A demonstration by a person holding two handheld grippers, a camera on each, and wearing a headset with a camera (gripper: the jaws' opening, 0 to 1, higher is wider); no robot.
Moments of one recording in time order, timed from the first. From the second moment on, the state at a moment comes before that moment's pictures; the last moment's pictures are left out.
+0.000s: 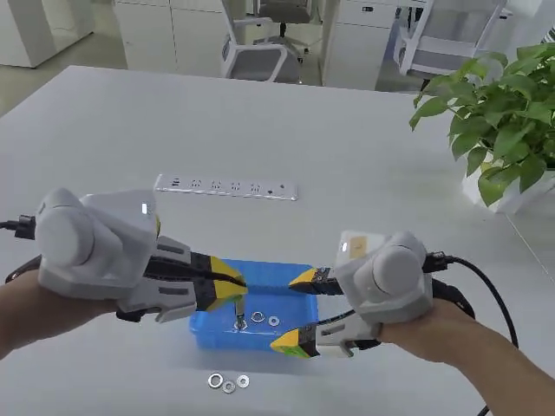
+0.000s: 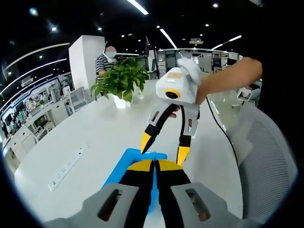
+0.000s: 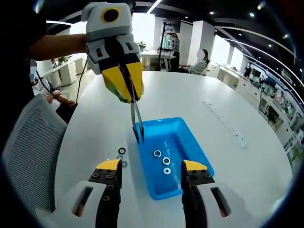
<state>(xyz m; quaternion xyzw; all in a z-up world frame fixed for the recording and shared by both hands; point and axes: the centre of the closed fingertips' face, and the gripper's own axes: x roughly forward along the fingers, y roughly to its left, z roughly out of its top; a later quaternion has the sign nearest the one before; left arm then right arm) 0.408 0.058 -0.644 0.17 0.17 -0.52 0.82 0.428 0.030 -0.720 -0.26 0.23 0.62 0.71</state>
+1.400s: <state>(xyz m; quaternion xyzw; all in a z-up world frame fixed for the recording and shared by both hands) 0.379 0.049 -0.657 0.16 0.17 -0.55 0.80 0.405 0.009 -0.722 -0.21 0.25 0.56 0.76</state>
